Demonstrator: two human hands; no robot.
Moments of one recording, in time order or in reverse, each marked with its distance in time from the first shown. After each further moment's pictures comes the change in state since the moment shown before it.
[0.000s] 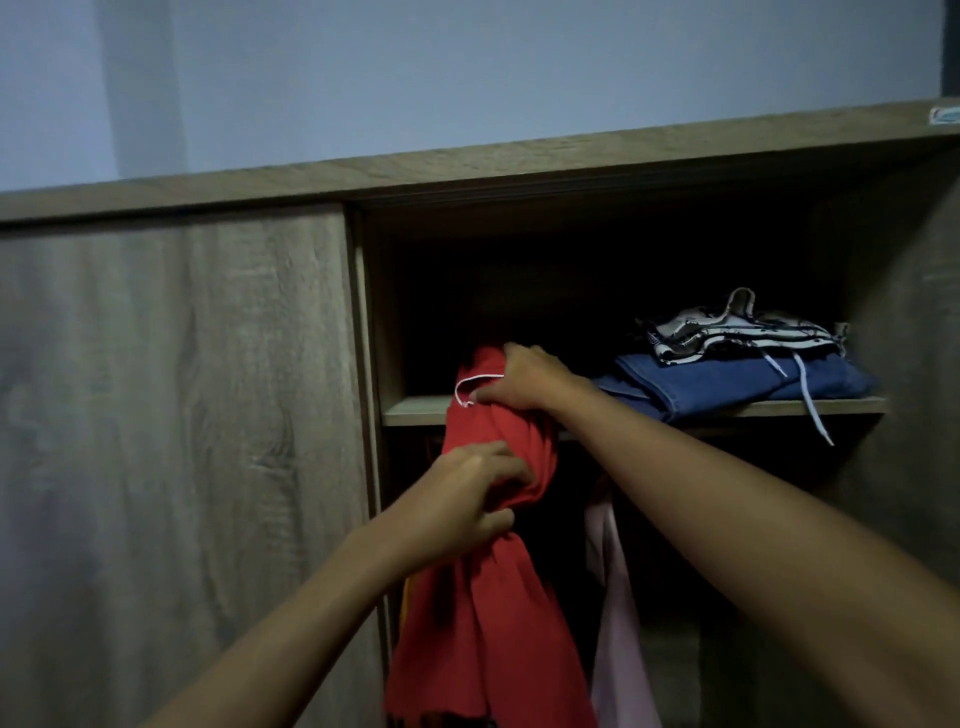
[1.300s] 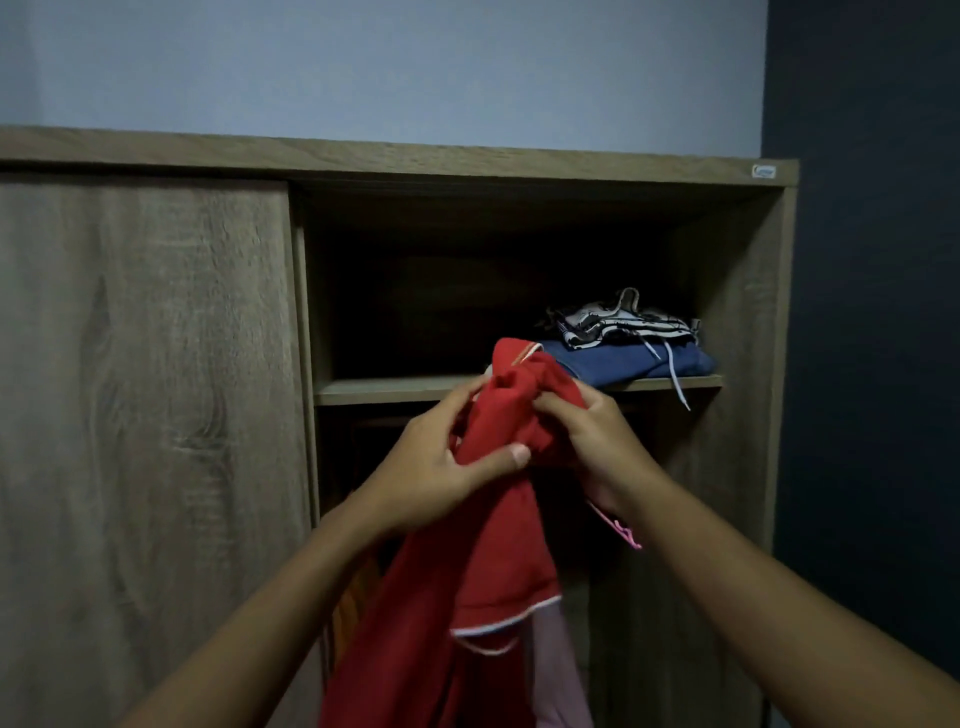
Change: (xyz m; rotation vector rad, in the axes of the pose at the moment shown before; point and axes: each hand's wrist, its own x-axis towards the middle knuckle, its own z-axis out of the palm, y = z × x) left_hand -0.016 0.057 -0.018 -0.700 0.212 -0.091; right_hand -0.193 0.047 -0.024 1.372 0.226 0.065
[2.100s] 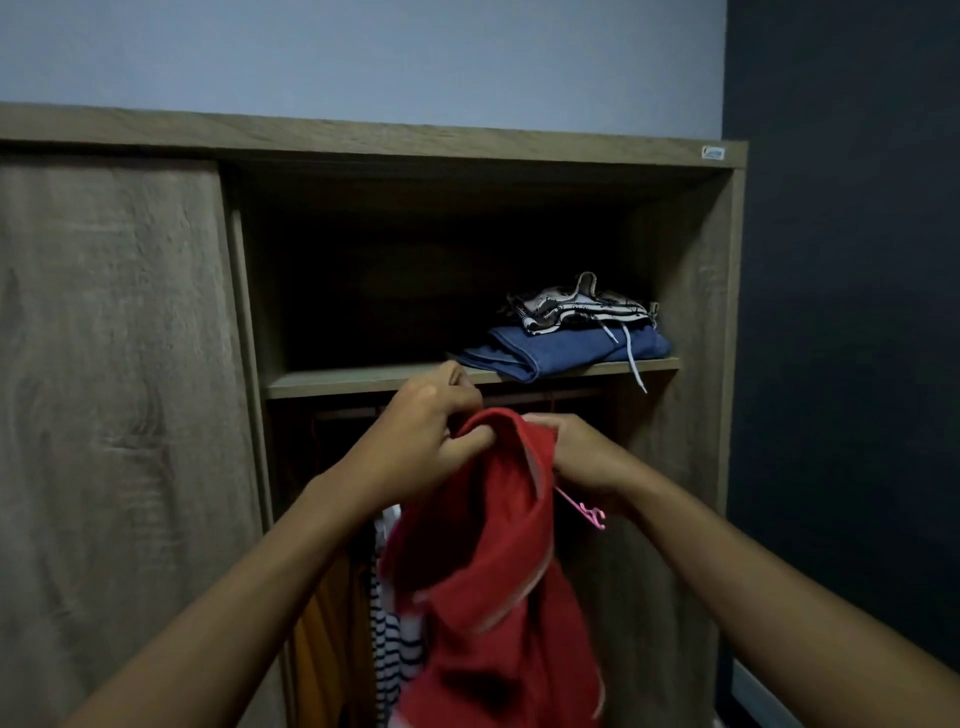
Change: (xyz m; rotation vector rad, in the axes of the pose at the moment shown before) left_hand 0.029 0.011 0.019 0.461 -0.082 0.227; right_hand -0.002 0.016 -0.061 -0.508 -0.240 0.158
